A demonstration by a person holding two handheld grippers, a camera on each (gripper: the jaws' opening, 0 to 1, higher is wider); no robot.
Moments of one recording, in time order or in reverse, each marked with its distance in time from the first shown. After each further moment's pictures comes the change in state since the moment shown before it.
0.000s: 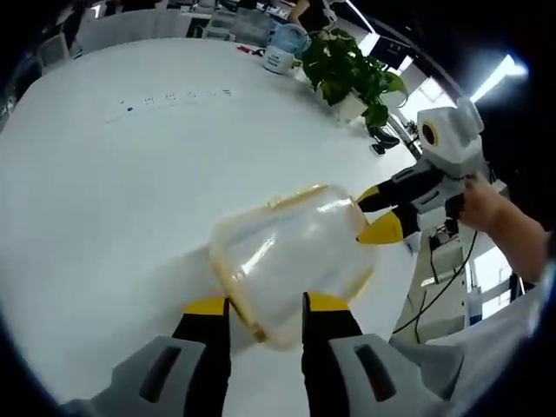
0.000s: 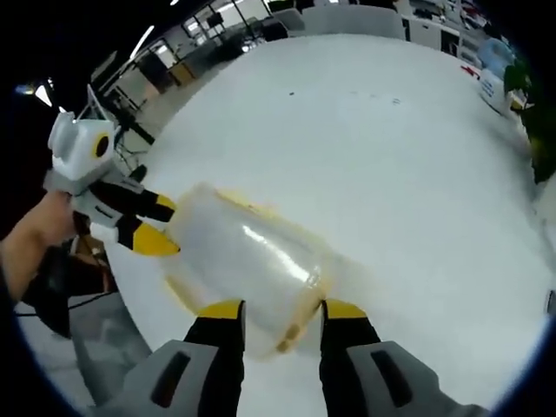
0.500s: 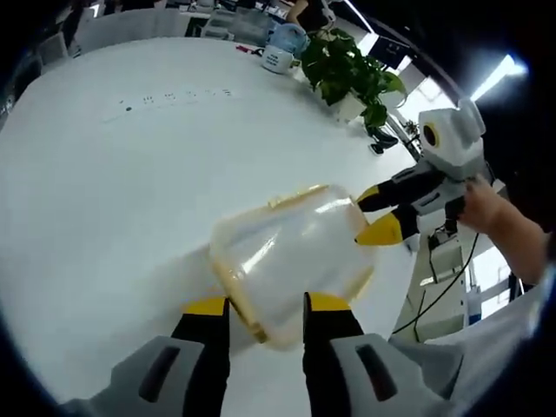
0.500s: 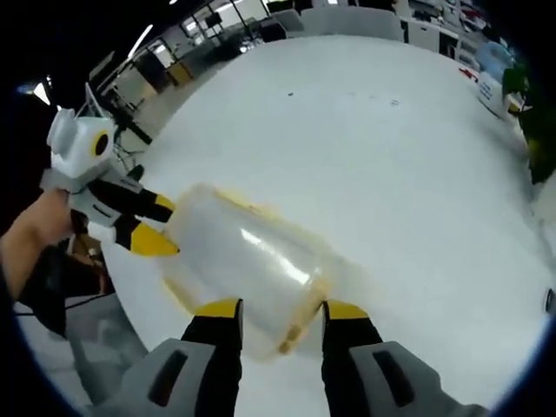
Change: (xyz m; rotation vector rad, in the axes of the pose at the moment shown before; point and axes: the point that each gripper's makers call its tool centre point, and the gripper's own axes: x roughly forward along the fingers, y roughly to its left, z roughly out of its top) left arm 0.000 0.002 -0.001 -0.006 0.002 -0.001; right arm 0.002 -0.003 -0.003 -0.005 -0.013 -0.014
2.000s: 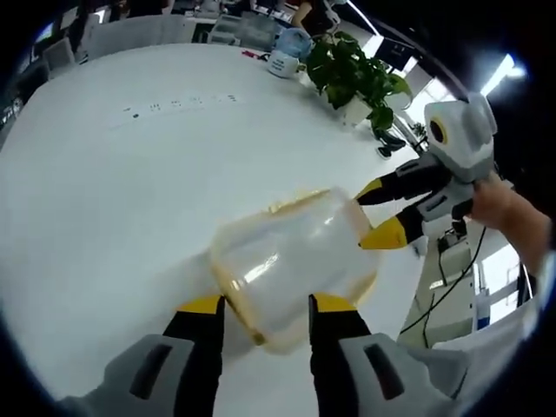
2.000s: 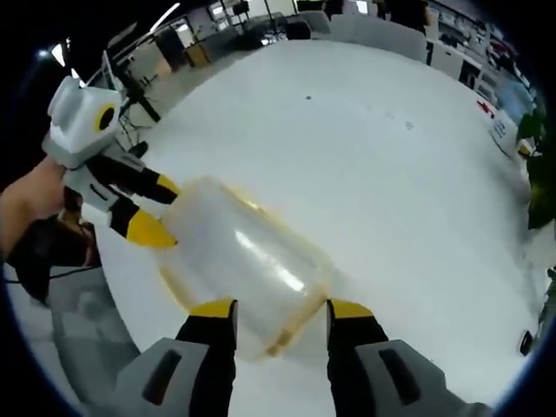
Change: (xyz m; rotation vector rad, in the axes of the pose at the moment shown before) left arm 0.000 -0.006 0.002 0.036 -0.001 0.056; right arm -0.001 0.000 0.009 -0.171 0.036 -0.046
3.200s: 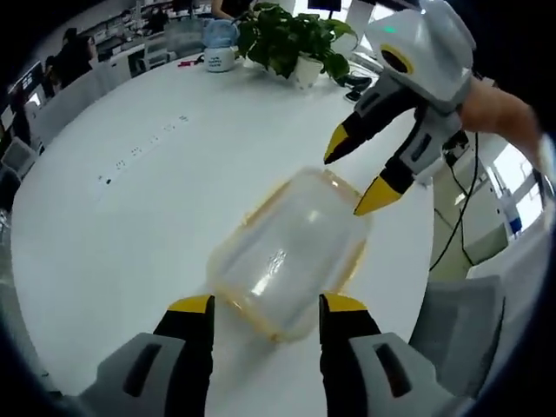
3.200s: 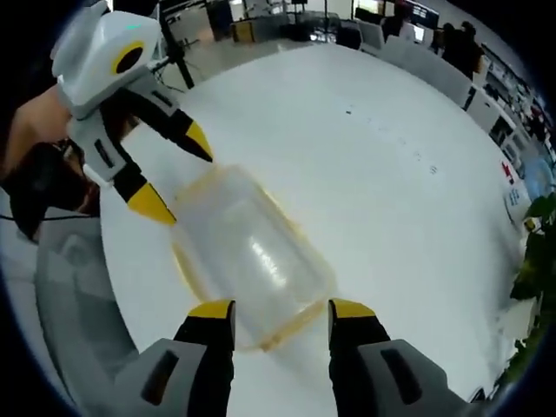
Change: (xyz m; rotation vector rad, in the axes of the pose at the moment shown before) left arm -0.018 -0.009 0.014 0.403 0.104 0.058; right arm -0.010 0.009 0.010 -0.279 0.050 -0.009
